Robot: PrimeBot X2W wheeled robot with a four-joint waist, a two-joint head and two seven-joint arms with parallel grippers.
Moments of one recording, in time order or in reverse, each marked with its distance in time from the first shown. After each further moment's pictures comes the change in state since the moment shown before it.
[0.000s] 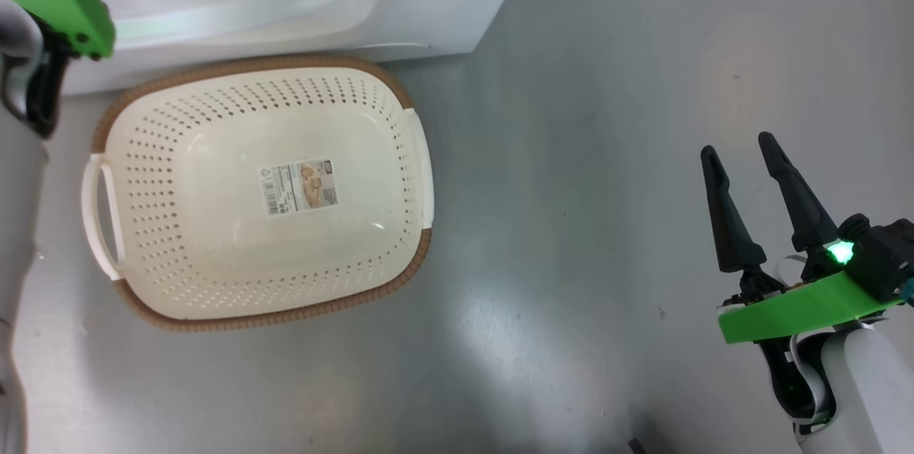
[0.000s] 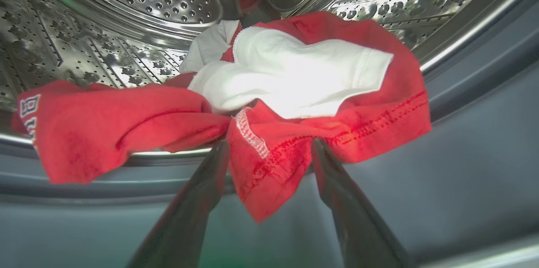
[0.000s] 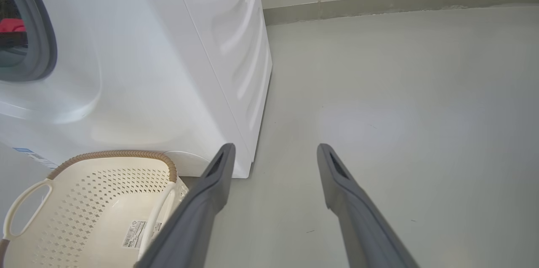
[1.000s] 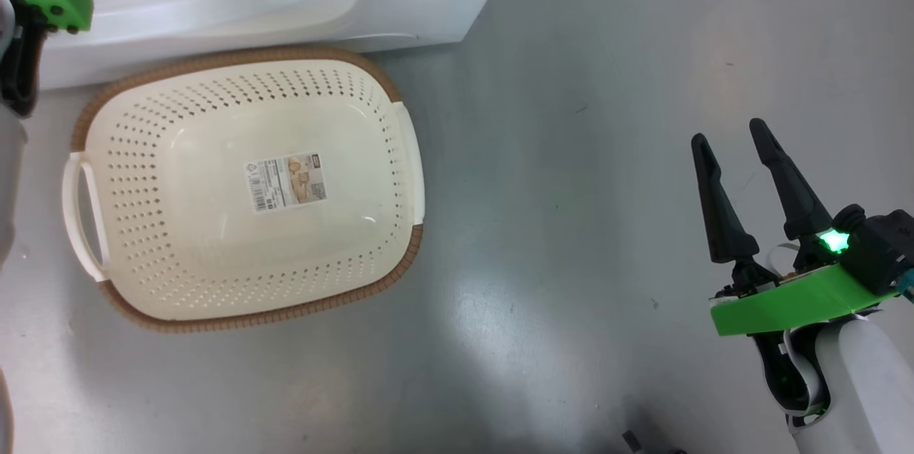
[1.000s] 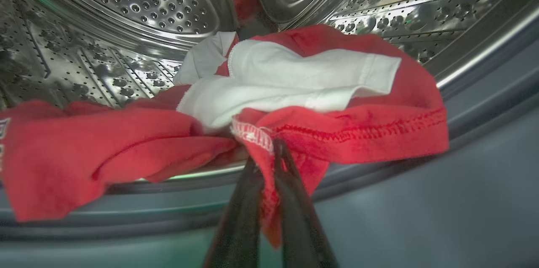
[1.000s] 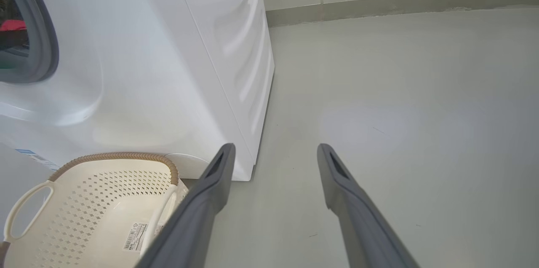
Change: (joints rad) left arm -0.065 0.022 -0.097 0.034 -0.097 0.000 -0.047; right arm -0.022 0.007 0.017 -0.020 0.000 0.000 0.000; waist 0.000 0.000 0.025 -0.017
